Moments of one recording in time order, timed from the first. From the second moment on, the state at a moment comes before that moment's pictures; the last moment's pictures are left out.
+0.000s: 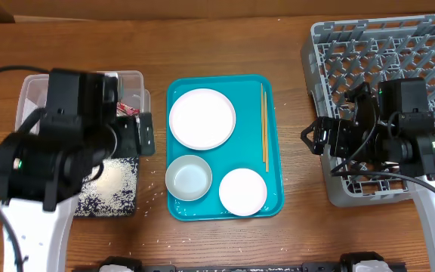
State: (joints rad) left arm -0.16 1.26 1.70 -1.48 -0.01 -0.23; right arm 0.07 1.22 1.35 -1.26 -0.39 0.22
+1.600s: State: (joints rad) left arm -0.10 0.06 0.39 -0.38 0.10 0.01; right arm 0.07 1.22 1.35 -1.19 -0.37 0.22
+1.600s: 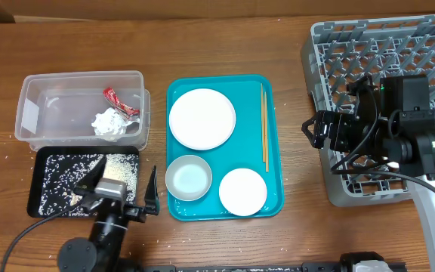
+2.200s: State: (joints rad) left arm -0.09 0.02 0.01 -0.07 0.11 0.01; right arm 0.07 1.22 1.35 -1.19 -0.37 0.22
